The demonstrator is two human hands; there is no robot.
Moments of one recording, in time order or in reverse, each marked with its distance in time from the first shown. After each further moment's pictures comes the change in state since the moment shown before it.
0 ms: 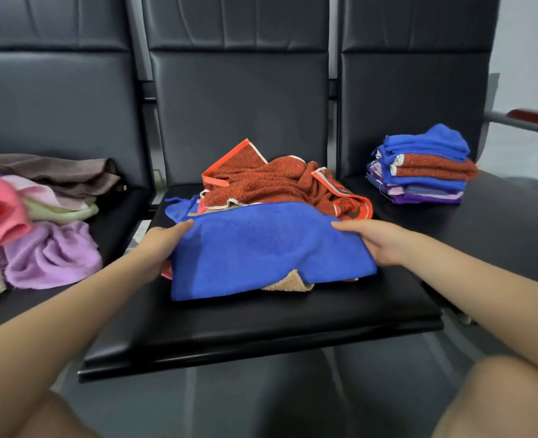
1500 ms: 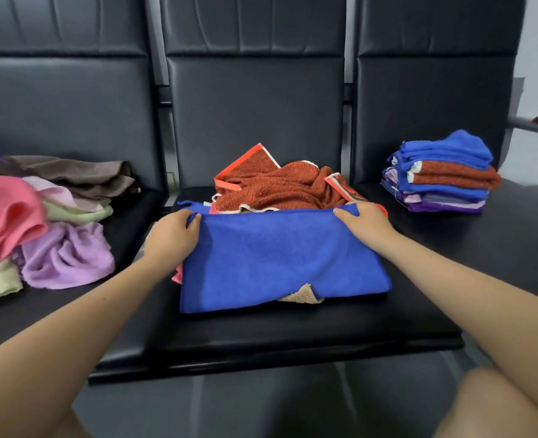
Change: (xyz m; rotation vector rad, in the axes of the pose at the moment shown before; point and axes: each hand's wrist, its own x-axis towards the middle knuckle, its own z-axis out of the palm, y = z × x) left_hand 0.001 0.010 0.001 0.609 0.341 0.519; right_hand 0.042 -0.014 0.017 -0.677 0.402 -0.485
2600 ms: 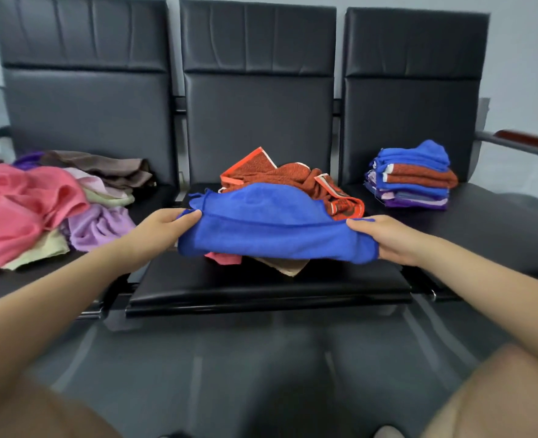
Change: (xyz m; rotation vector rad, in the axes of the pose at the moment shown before) left_hand -0.094 0.011 -0.090 -0.620 -0.396 -0.012; right_hand -0.115 -0.019 -0.069 0.562 -0.354 0.237
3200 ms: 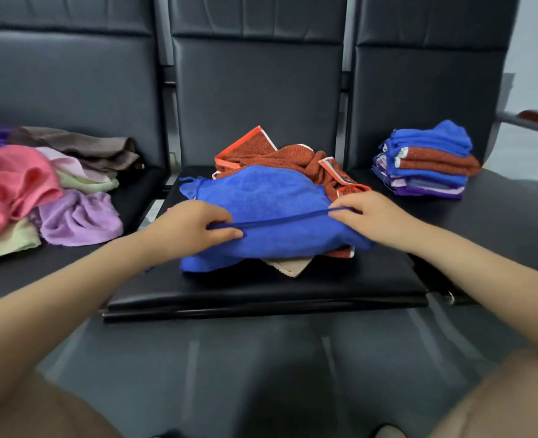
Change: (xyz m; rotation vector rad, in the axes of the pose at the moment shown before) left_hand 0.035 0.004 0.037 0.795 -0.103 0.431; right_hand 0.021 -0.017 0.023 -0.892 0.035 -0.569
